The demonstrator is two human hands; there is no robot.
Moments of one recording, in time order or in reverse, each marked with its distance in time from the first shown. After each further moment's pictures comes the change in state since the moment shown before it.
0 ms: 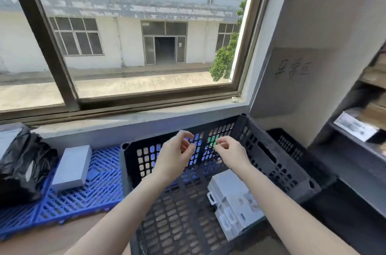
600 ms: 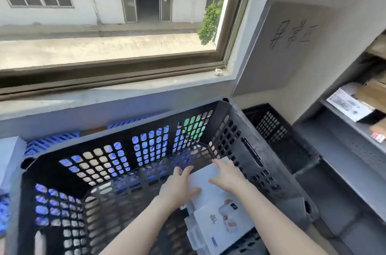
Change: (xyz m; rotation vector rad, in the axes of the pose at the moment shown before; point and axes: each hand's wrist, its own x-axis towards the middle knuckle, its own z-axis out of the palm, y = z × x) left_hand 0.034 -0.111 0.212 0.409 -0.669 -0.350; right_hand 0.100 0.166 -0.007 -0.666 -0.416 0.276
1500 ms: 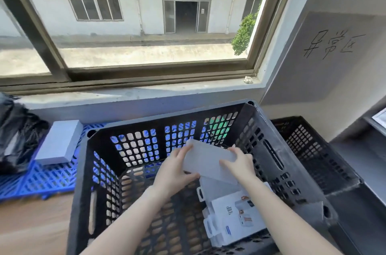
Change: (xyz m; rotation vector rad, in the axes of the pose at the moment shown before) left_hand -0.076 -0.022 -0.057 -0.198 0.471 0.082; right_hand -0.017 -0.029 -0.003 0.538 0.225 -0.068
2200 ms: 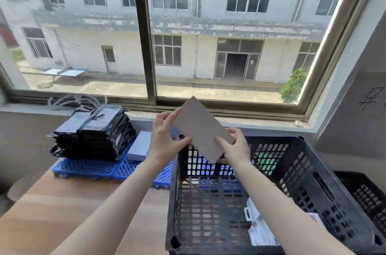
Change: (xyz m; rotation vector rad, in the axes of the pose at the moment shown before) left_hand -0.126 0.006 -0.221 -0.146 0.731 0.138; right_hand -0.156 -0.177 0.041 0.520 -0.081 -0.483
